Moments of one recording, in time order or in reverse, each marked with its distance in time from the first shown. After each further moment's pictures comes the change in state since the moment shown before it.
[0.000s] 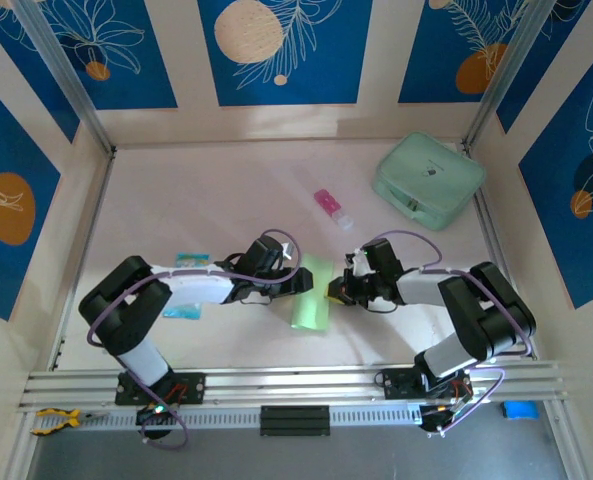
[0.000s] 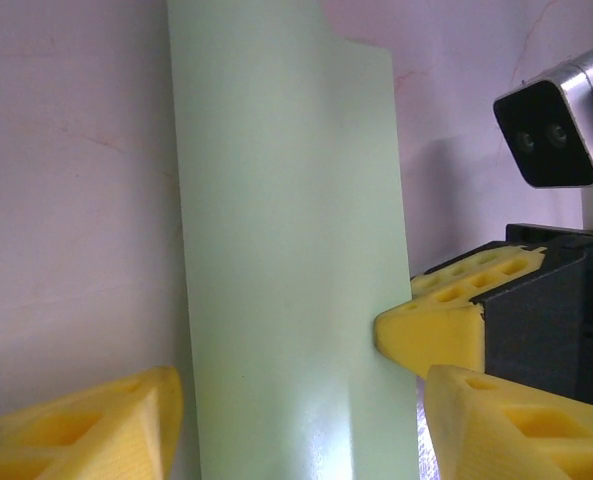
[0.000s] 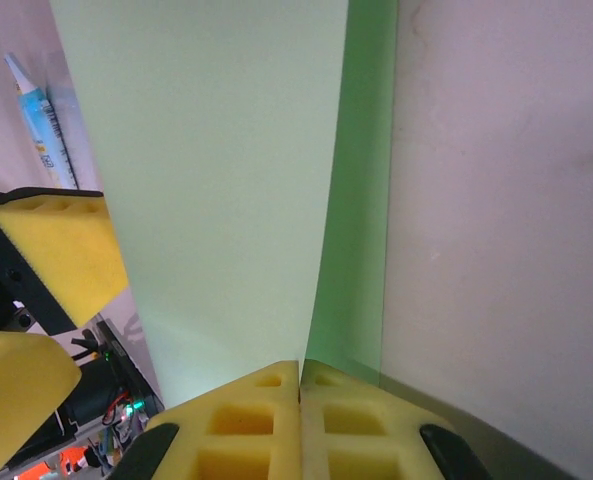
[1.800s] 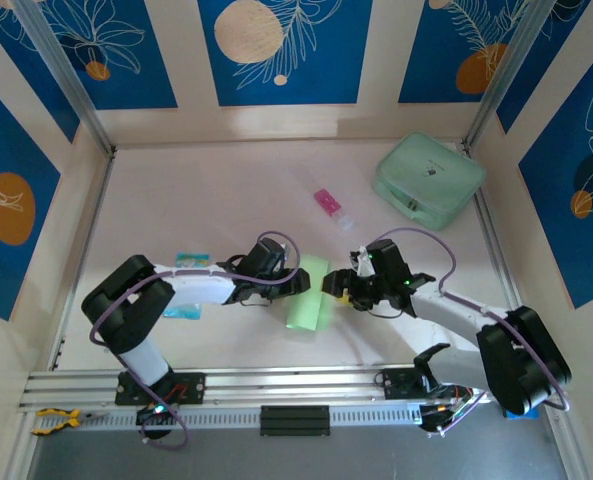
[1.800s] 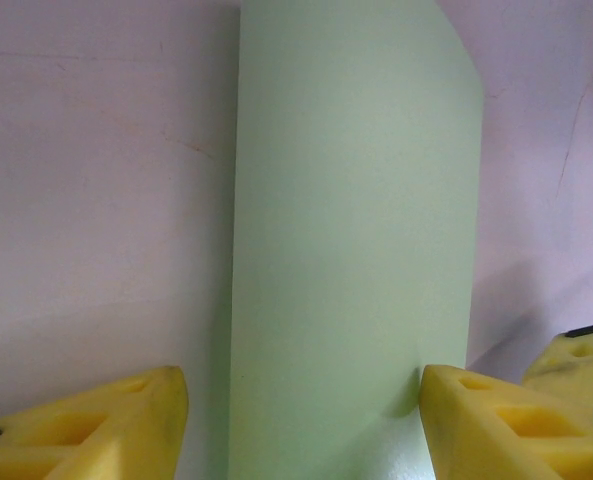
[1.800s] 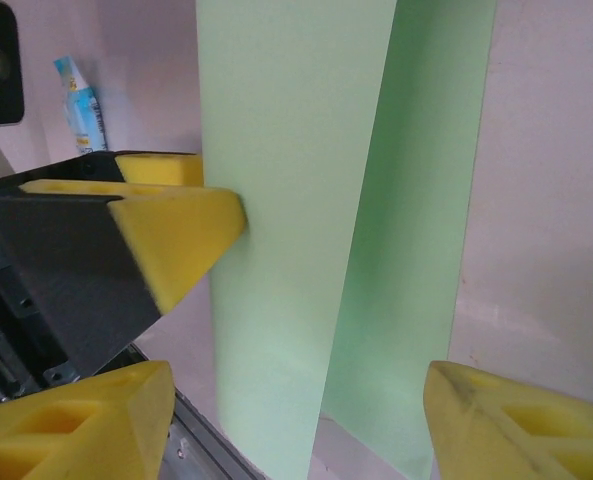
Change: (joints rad) left arm -0.013 0.011 0.000 -0.031 -0.092 -0.035; right arm 0.072 -0.293 -0.010 -0.185 0.114 0.055
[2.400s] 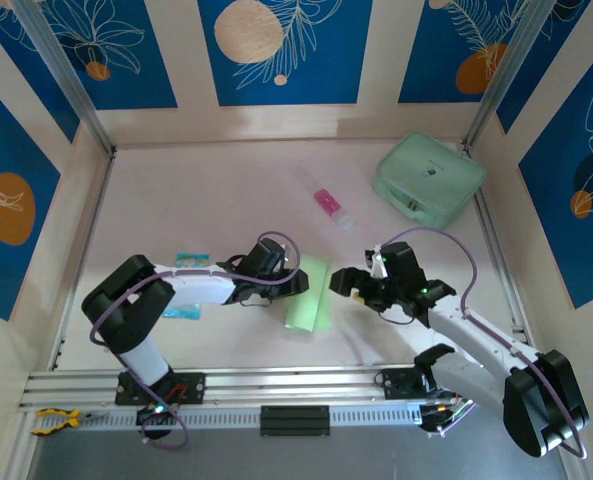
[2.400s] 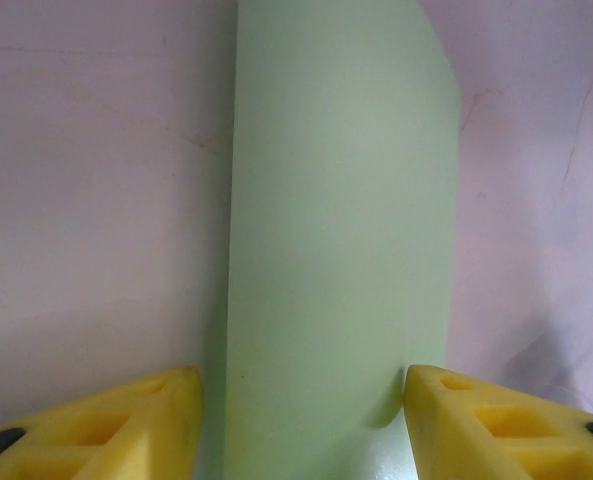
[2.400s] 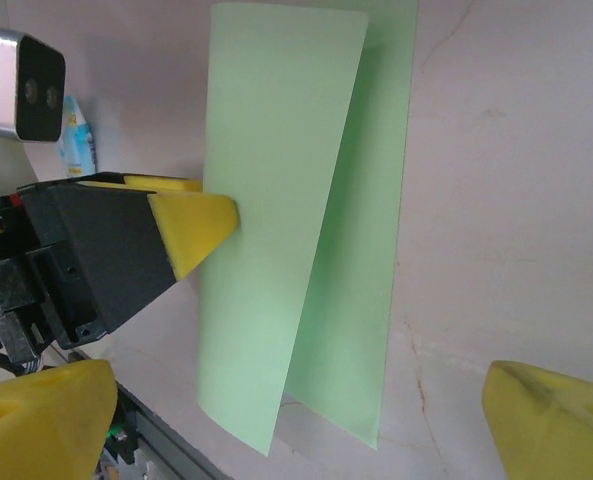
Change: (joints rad) left arm 0.000 0.000 0.000 -0.007 0.000 0.008; right arm -0.029 -0.245 0.000 -0.217 0.125 -0.070
